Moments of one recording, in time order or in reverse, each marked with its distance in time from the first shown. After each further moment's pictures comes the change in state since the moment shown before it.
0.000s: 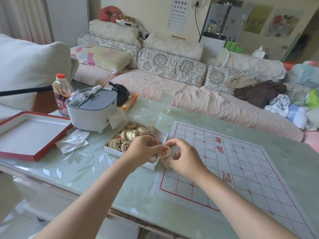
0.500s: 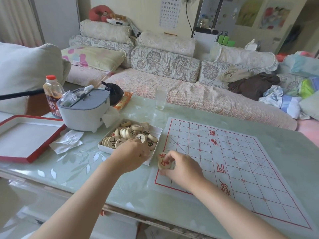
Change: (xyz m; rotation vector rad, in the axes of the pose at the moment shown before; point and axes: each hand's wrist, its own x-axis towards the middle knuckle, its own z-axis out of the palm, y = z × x) left_hand -0.002 -0.030 -0.013 0.883 -0.098 0.364; right_hand -0.034 0.021 0.011 -0.349 -0.052 0.156
